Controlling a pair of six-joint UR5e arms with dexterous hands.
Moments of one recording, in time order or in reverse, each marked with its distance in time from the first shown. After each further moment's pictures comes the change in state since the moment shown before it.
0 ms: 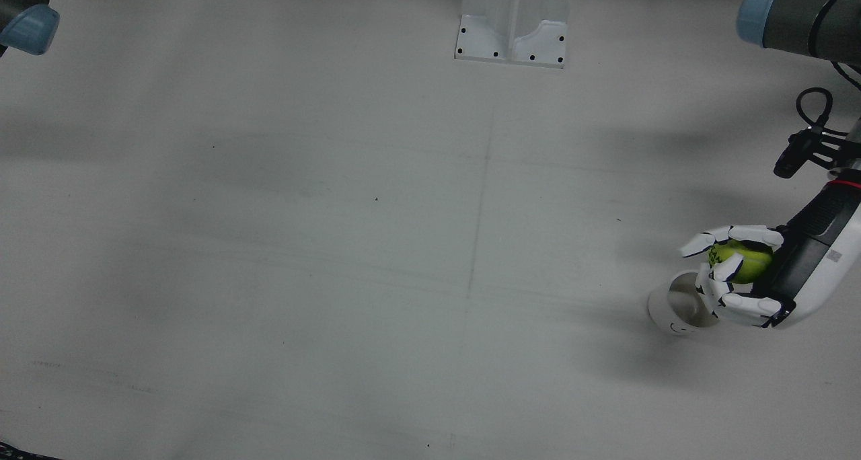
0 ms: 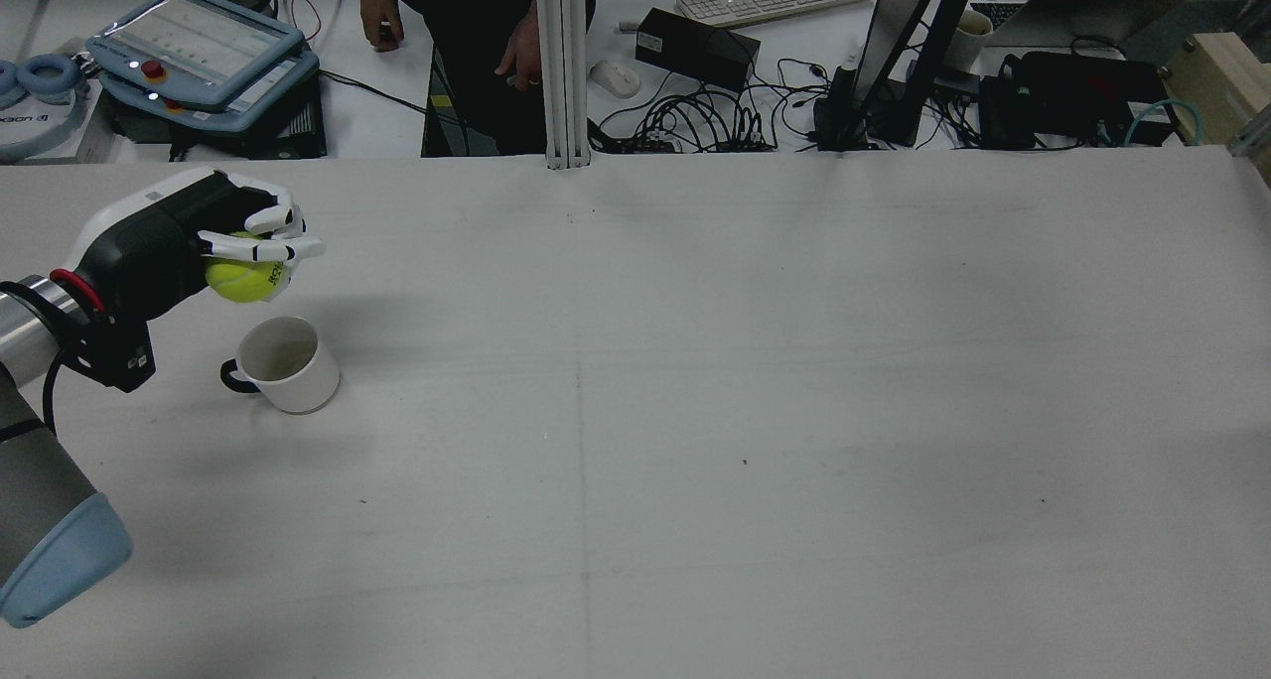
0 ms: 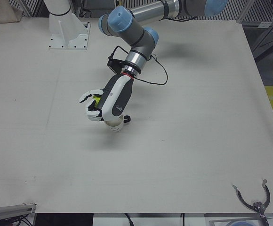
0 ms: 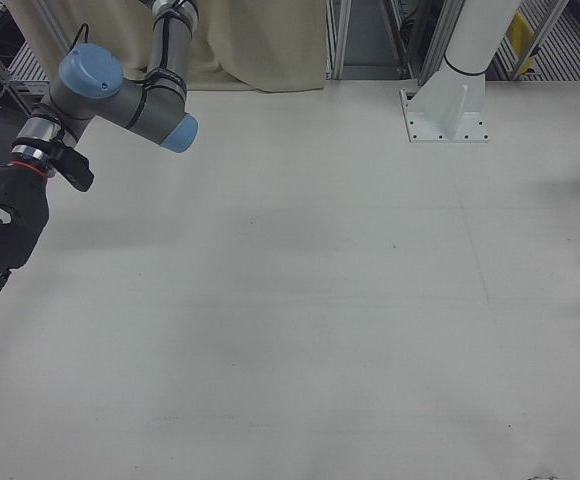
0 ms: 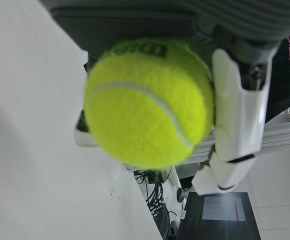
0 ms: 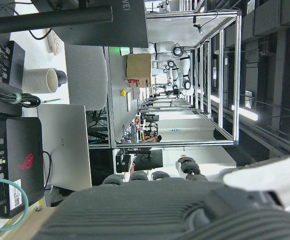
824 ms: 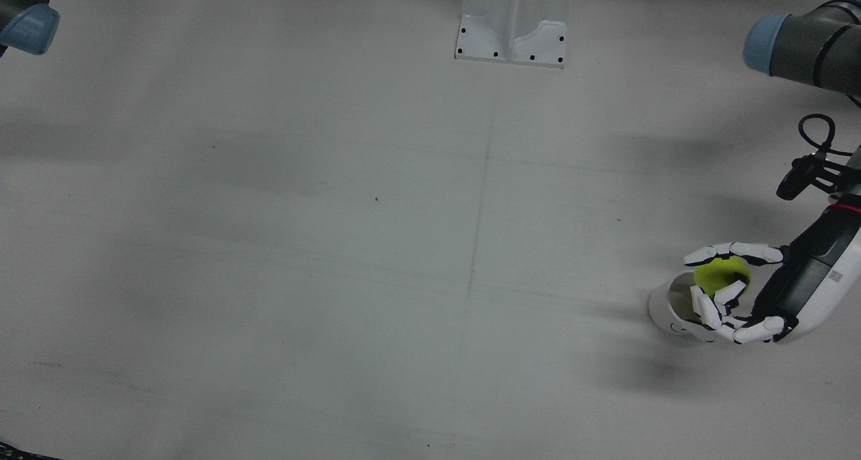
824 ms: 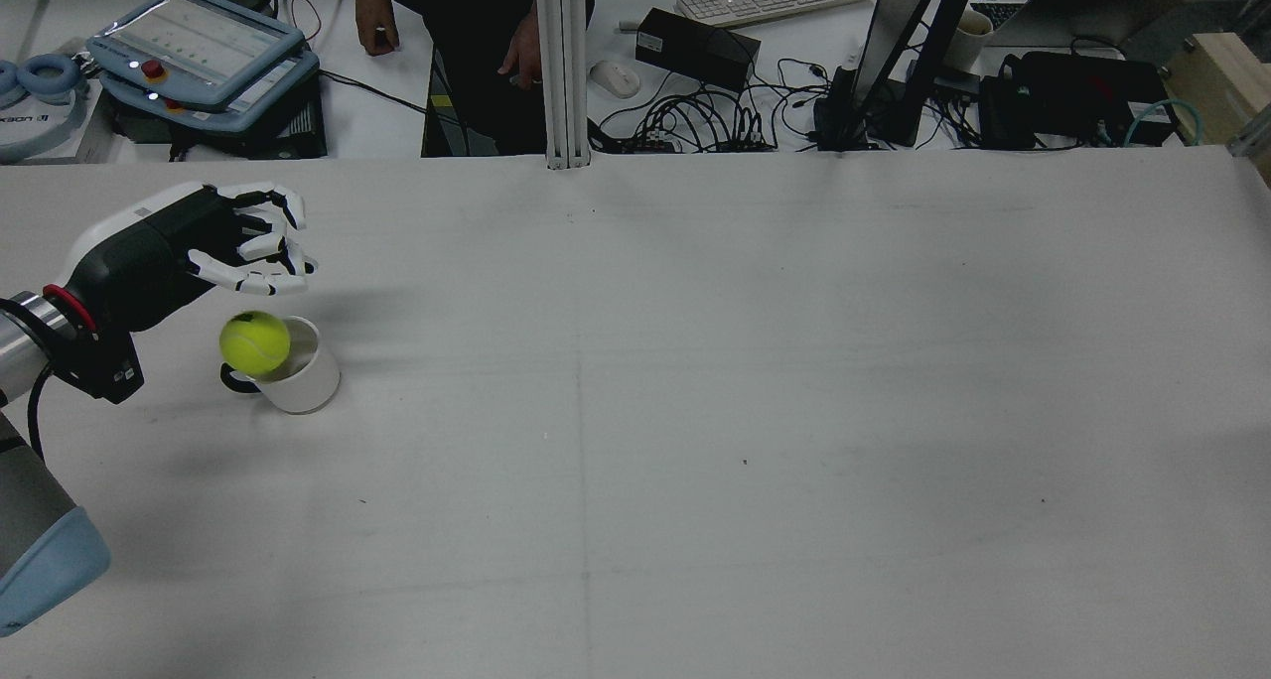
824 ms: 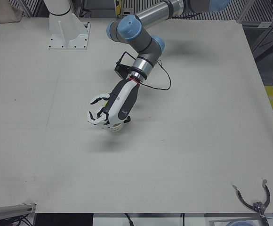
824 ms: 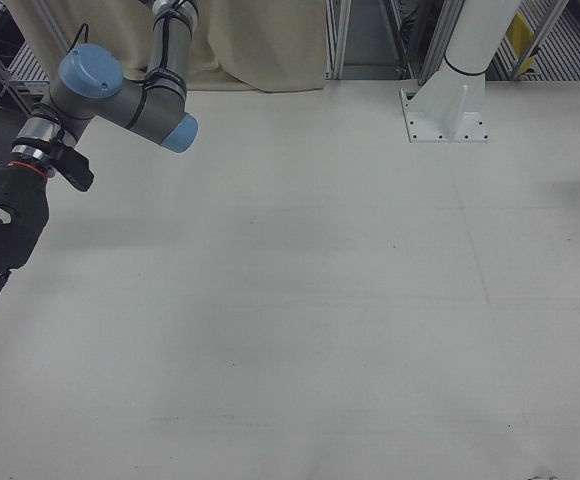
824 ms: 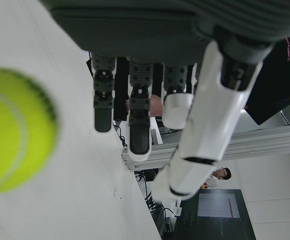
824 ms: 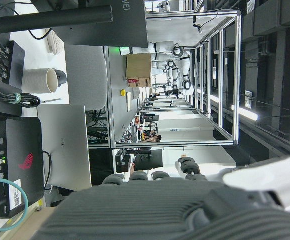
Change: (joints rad) left arm -0.003 0.068 0.041 -0.155 0.007 -0.005; right arm 0.000 0.000 0.000 0.000 0.000 0.000
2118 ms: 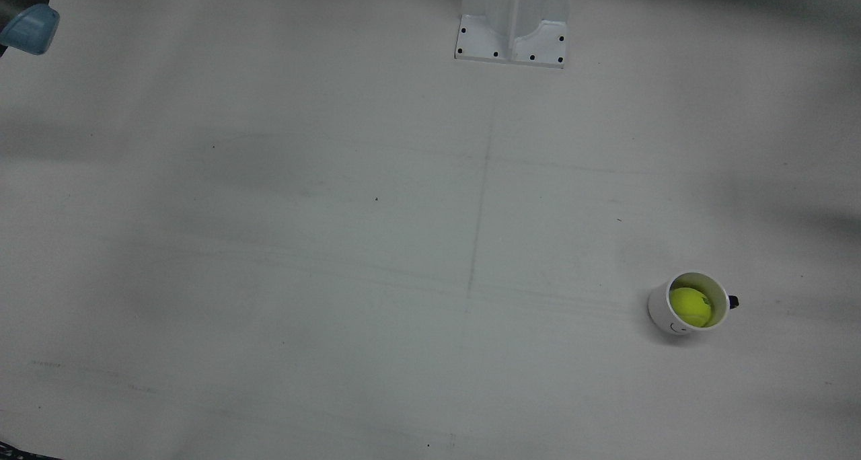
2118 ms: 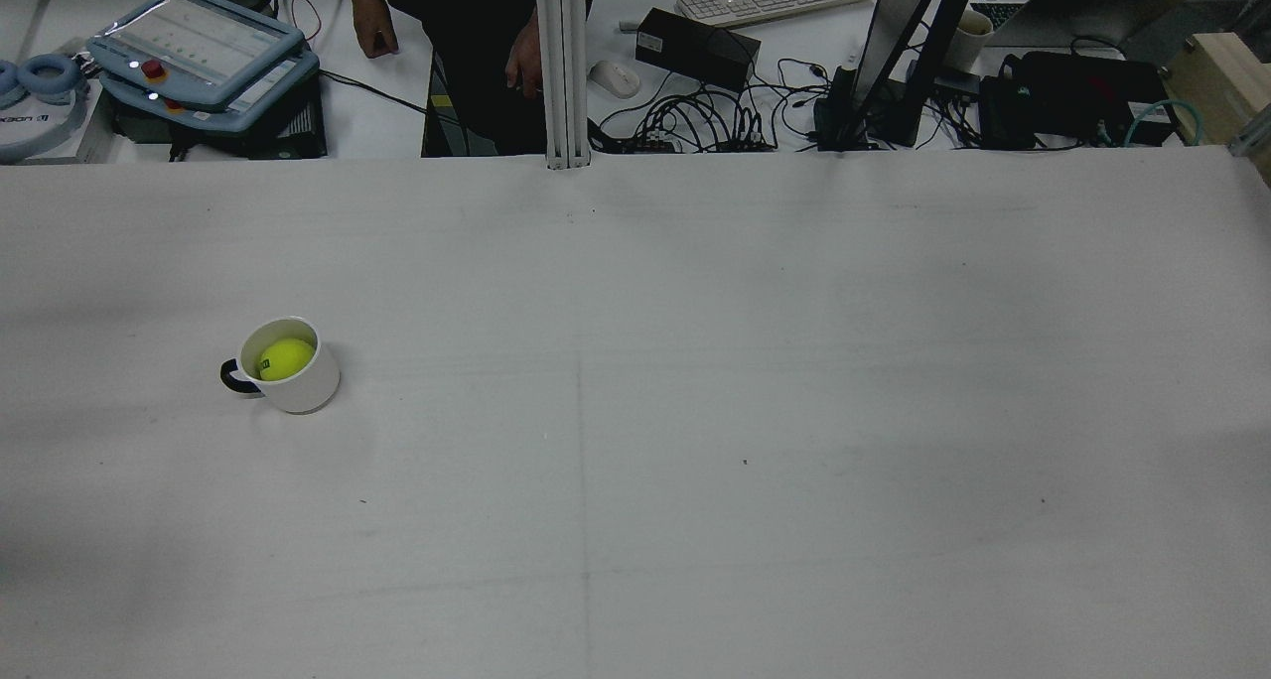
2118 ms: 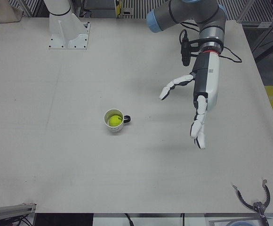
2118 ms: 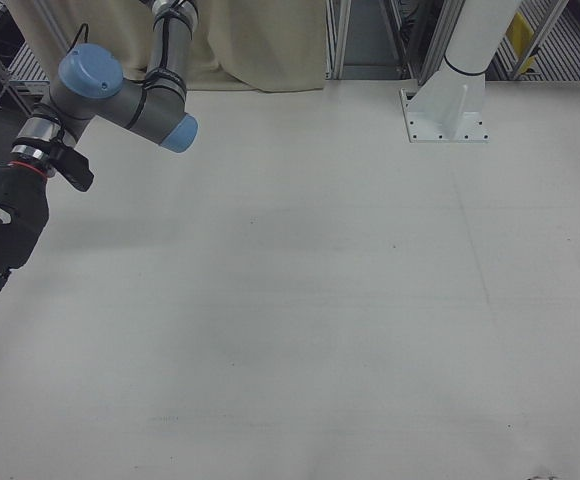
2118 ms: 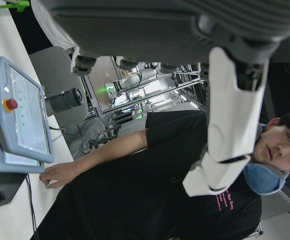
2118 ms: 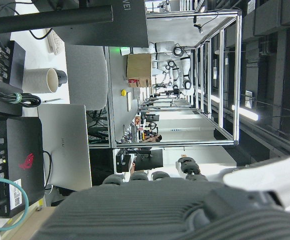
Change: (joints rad) left arm -0.473 0.174 -0.082 -0.060 0.091 0.043; right arm 0.000 0.000 -0.001 0.000 -0.001 0.000
